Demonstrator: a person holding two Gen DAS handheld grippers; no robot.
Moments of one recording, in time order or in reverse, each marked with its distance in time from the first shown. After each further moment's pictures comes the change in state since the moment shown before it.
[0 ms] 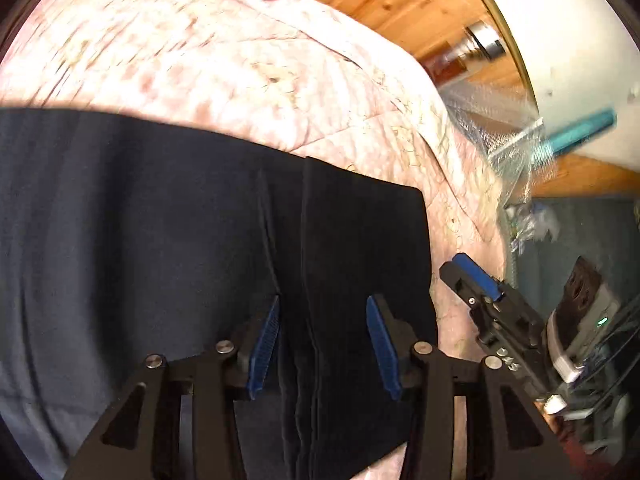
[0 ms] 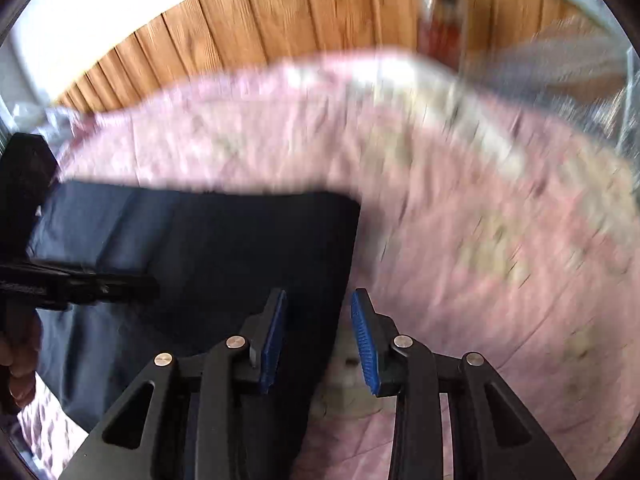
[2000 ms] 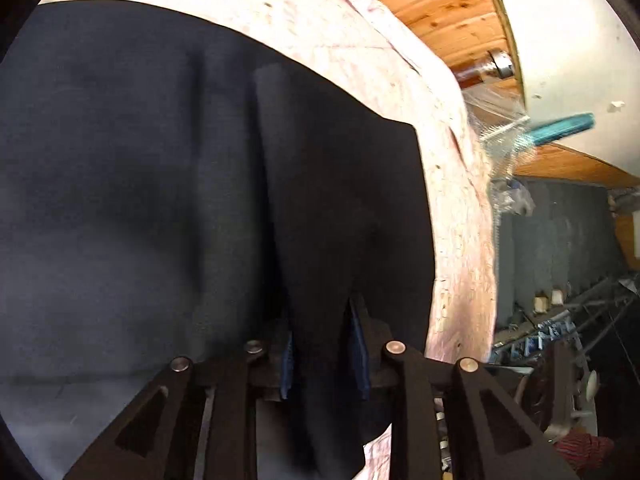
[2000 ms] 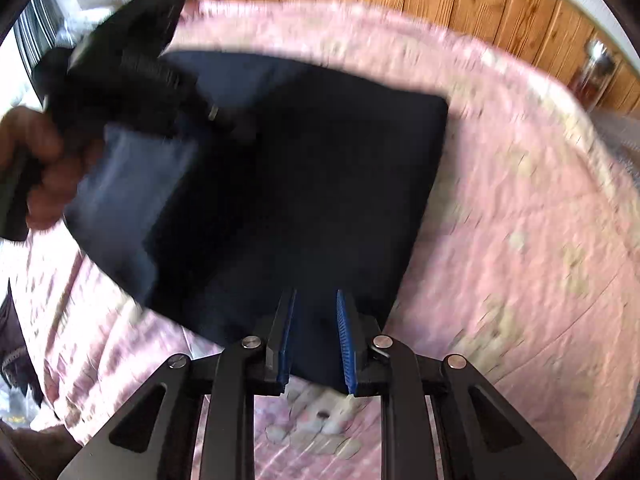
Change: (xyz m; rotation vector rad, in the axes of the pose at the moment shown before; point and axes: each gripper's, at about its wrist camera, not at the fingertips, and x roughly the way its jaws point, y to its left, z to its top) left arm -0.126 0.193 -0.048 -0.093 0.084 -0.150; right arm -0.052 0.233 -0.057 -0.239 0.086 0.025
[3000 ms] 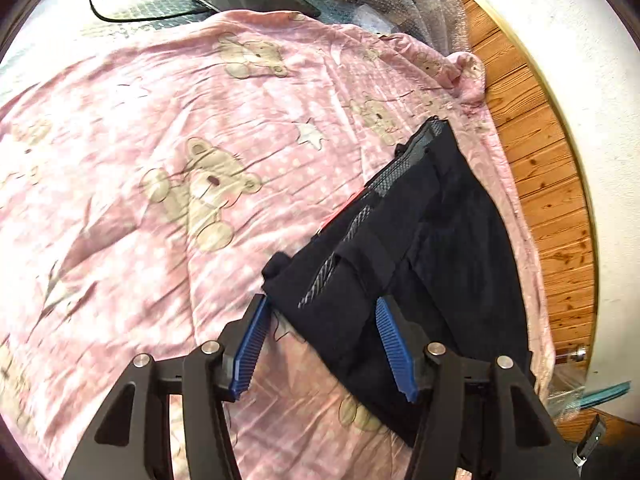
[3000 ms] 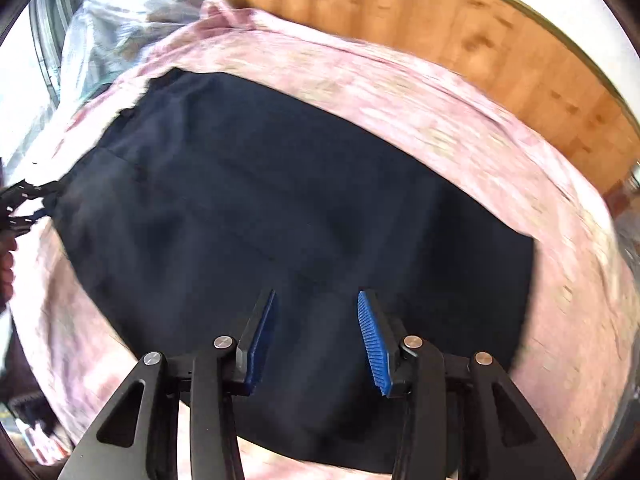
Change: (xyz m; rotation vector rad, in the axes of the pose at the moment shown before) left arm -0.318 0.314 -0.260 -0.615 -0.717 0.249; right arm 0.196 0.134 0.101 -0.101 0.035 -0.002
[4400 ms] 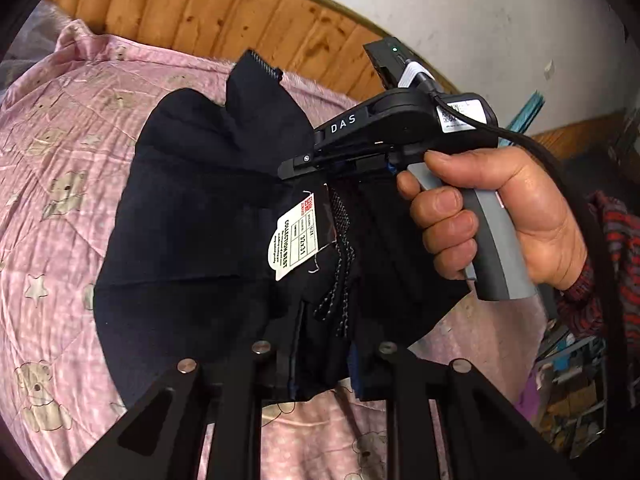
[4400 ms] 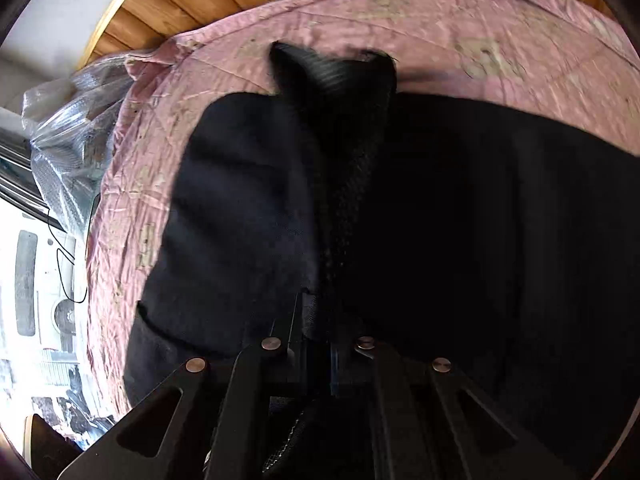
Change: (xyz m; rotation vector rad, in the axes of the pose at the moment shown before) left arm 0.056 -0.276 -0.192 0.894 0.328 -0.318; right arm 0.101 -0.025 0.075 0.509 0.102 0.286
